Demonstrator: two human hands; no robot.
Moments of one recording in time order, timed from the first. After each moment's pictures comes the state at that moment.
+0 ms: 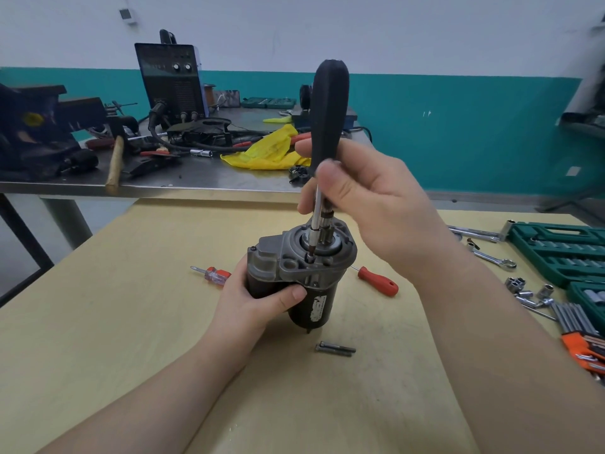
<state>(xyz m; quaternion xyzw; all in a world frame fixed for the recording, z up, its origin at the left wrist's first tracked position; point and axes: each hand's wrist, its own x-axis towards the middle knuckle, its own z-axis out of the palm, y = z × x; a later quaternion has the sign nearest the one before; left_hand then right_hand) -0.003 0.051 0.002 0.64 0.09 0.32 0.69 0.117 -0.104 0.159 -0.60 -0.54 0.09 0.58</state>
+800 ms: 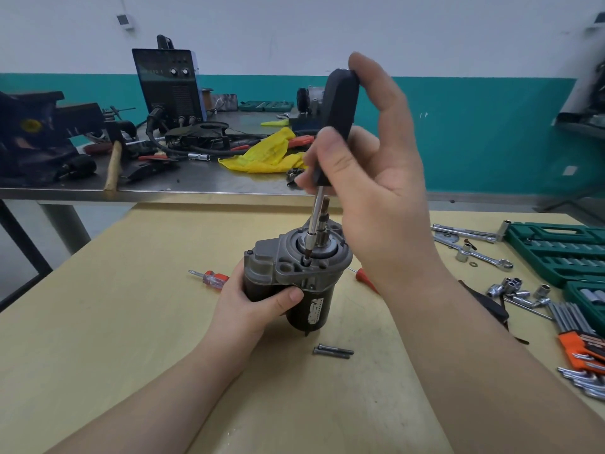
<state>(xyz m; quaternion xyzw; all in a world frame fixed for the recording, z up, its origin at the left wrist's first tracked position) -0.002 0.050 0.000 0.63 0.11 0.32 0.70 0.097 -0.093 0.158 -0.47 -0.51 -0.03 0.72</state>
